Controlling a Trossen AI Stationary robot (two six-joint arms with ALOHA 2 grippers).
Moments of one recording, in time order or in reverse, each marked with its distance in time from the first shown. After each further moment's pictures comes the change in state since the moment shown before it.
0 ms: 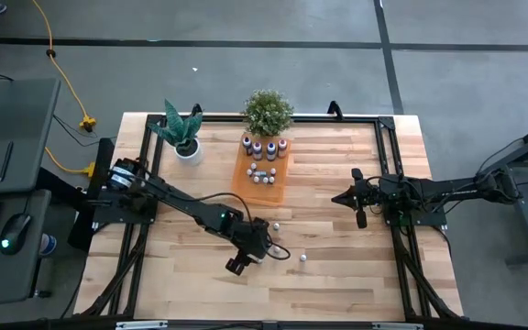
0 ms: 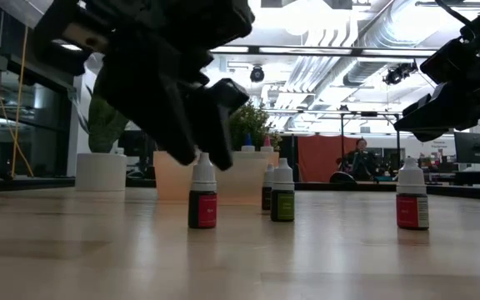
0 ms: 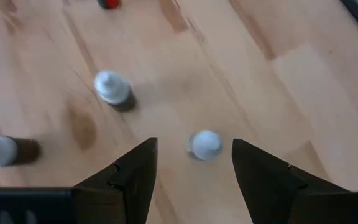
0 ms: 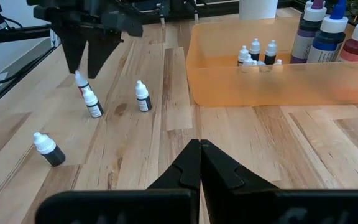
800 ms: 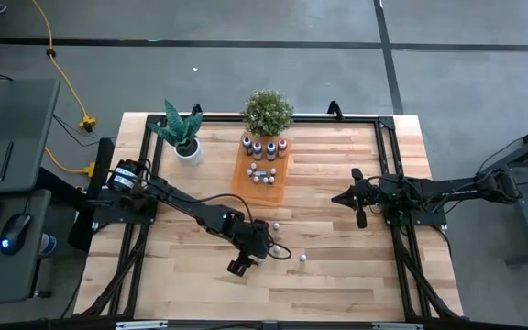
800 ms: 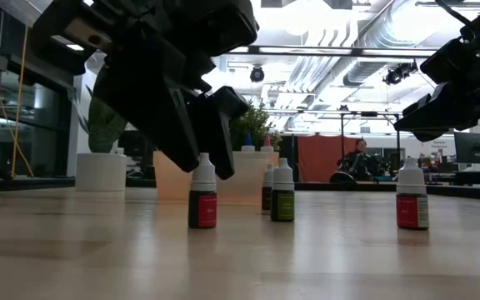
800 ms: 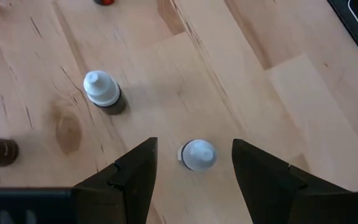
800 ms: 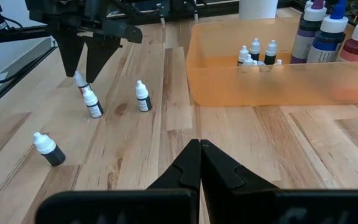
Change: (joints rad) left arm -0.001 0.026 0.001 0.030 0.029 -0.071; right arm 0.000 0.000 0.000 0.000 0.000 0.000
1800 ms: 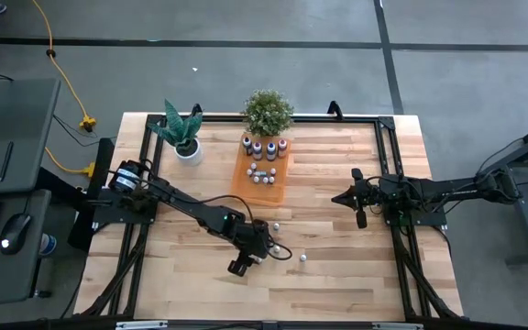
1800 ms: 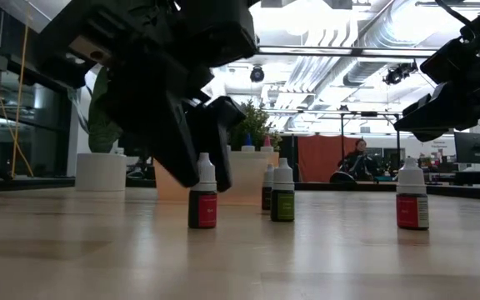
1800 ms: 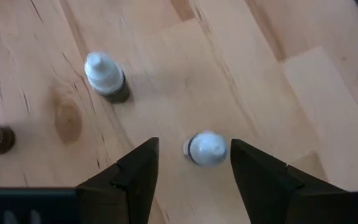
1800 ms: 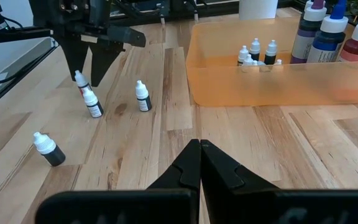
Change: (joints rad) left arm 0.000 0.018 0.000 -0.005 -0.021 -0.022; right arm 0.000 0.000 0.000 0.000 0.000 0.000
